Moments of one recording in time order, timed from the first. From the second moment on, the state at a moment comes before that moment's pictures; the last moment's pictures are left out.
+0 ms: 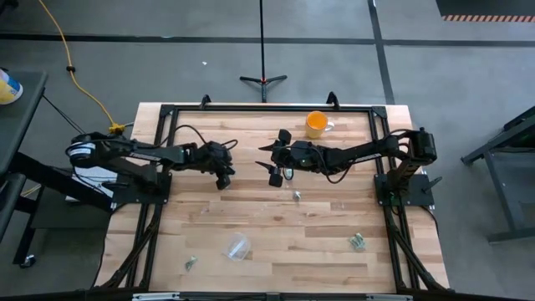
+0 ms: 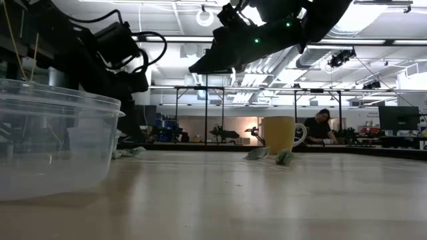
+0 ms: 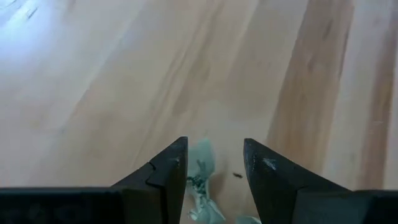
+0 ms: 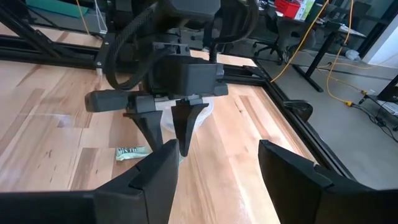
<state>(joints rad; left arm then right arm) 0.24 1.29 0.44 0.00 -0.05 -0.15 -0.07 1.72 0.96 0.50 0.19 -0.16</state>
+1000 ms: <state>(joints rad) 0.24 1.37 0.61 -0.20 0.01 0.17 -0.07 1.72 0.96 0.45 0.19 -0.17</state>
